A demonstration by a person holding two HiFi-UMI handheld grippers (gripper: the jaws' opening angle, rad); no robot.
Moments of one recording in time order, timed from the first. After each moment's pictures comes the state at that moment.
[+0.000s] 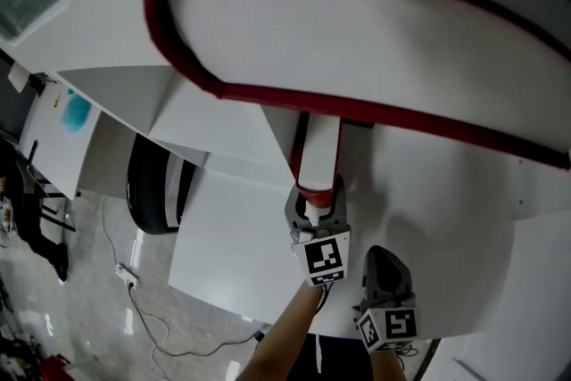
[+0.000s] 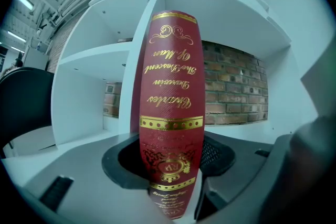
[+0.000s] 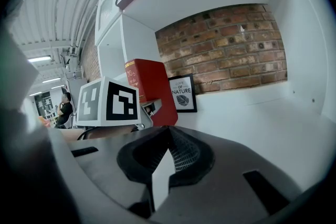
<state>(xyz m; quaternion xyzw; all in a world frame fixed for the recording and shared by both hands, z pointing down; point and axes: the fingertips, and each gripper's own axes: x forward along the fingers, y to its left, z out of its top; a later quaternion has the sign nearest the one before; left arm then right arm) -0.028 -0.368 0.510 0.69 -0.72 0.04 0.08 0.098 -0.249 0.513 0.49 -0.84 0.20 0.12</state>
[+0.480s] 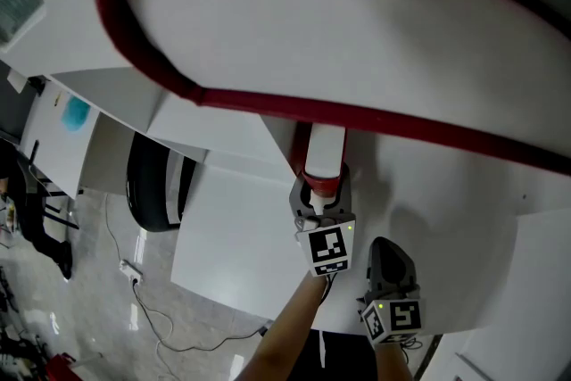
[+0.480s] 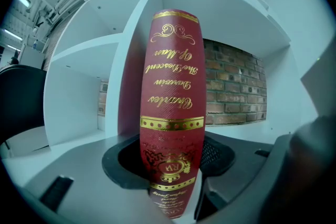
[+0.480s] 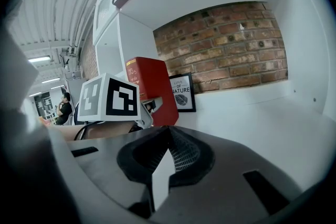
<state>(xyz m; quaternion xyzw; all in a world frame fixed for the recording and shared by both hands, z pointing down) -0.022 -0.386 0.510 0.70 -0.71 0.04 0.08 0.103 -0.262 0.518 0.50 -0.83 0.20 0.12</state>
